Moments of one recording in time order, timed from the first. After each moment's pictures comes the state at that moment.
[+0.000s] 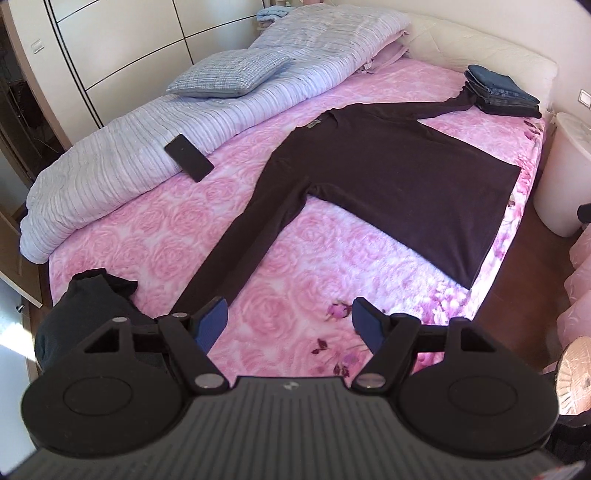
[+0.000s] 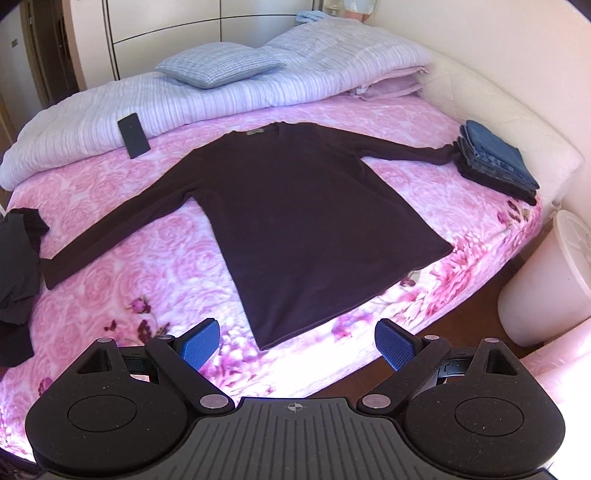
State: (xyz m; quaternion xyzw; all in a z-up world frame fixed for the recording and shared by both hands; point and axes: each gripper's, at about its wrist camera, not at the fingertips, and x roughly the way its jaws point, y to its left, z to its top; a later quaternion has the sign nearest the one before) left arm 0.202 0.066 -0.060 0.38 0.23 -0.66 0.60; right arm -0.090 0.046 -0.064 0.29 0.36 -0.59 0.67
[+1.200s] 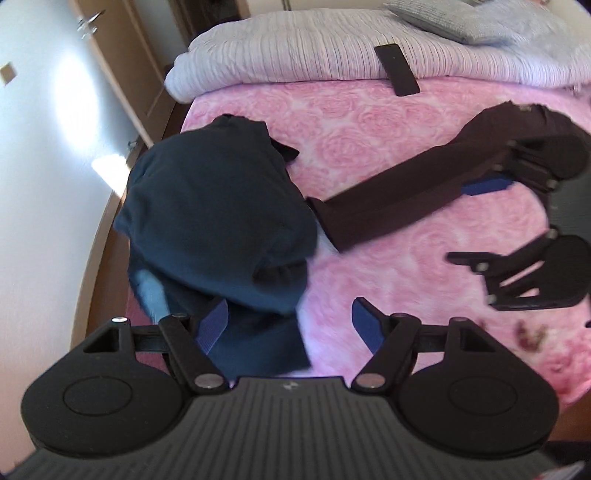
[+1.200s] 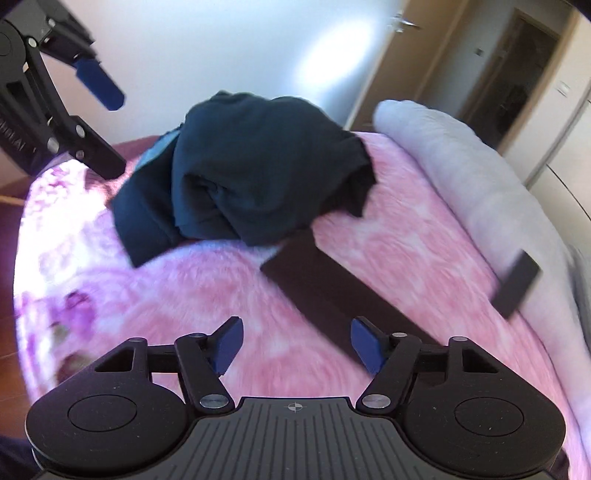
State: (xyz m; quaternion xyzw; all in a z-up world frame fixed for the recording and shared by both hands) left arm 0.351 0.076 -0.175 0.33 0.35 -0.42 0.77; right arm 0.277 -0.024 -0.263 -0.14 0.42 -0.05 0.89
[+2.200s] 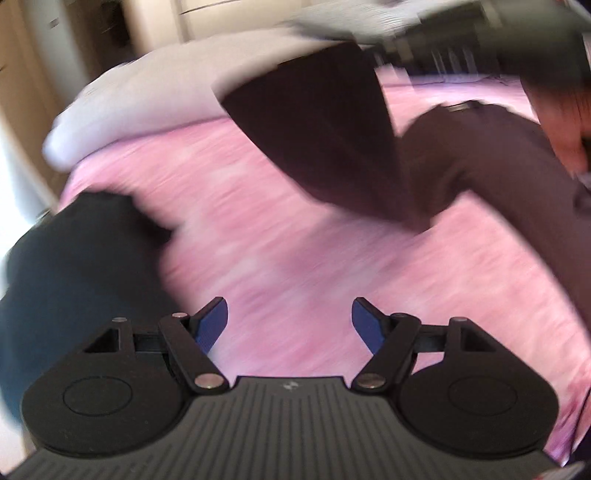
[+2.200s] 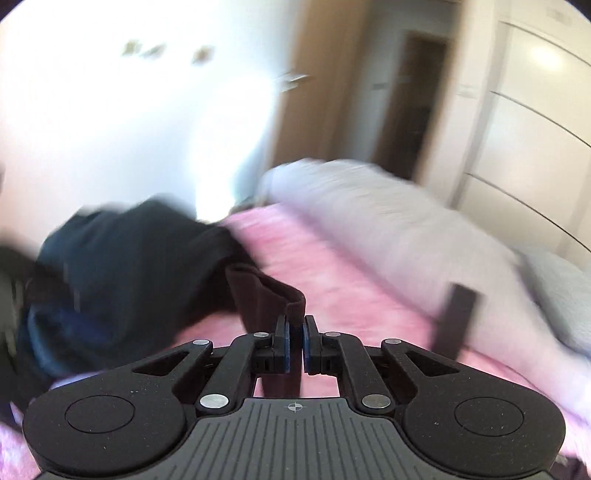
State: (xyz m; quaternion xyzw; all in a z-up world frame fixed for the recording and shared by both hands) left arm 0.324 -0.077 -0.230 0.32 0.31 -0.57 0.69; right arm 0.288 -0.218 -0.197 -0.03 0.26 -0.20 0.94
